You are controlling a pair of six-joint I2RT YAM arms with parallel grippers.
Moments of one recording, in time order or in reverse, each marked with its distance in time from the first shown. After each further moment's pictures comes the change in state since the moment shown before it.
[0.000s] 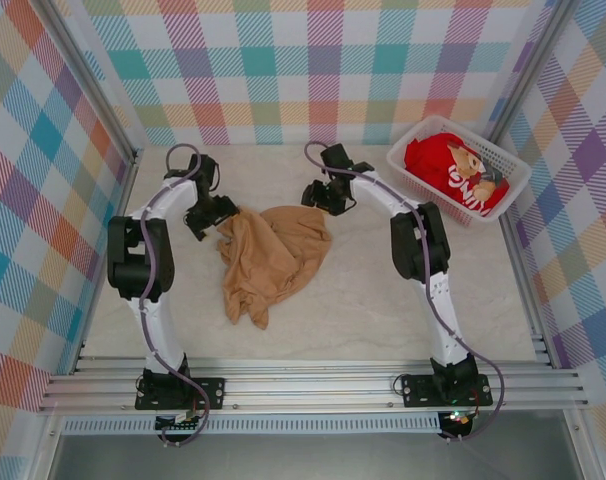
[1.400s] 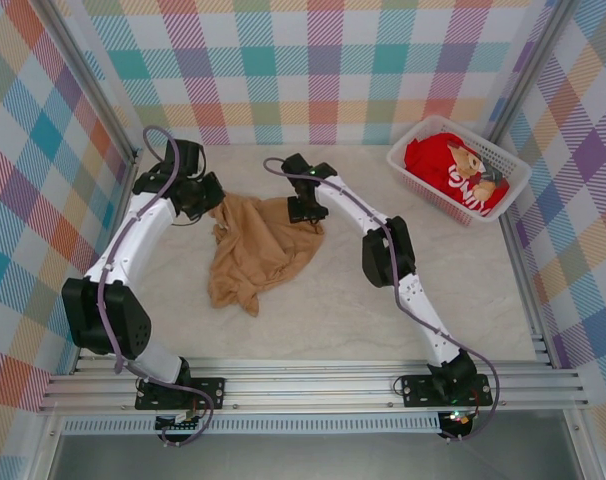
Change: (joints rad) left arm -0.055 -0.463 -0.114 0.043 -0.007 0.085; right arm 0.143 0.248 0.478 -0.430 0.362 -0.237
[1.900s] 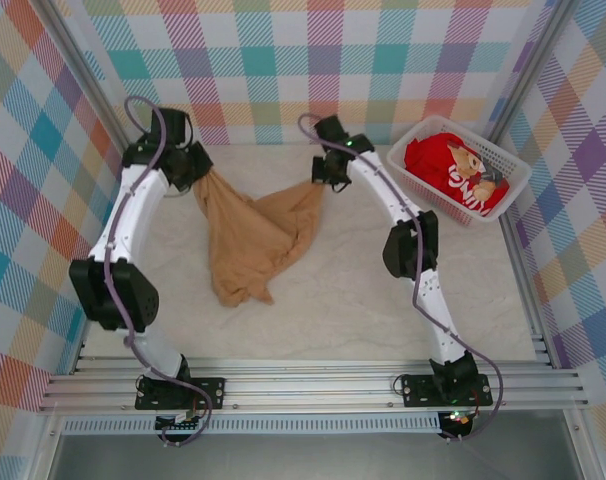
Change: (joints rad) left arm 0.083 0.222 0.409 -0.095 -0.040 -0.003; right arm -0.158 -0.137 0.087 0.067 -0.044 0.045
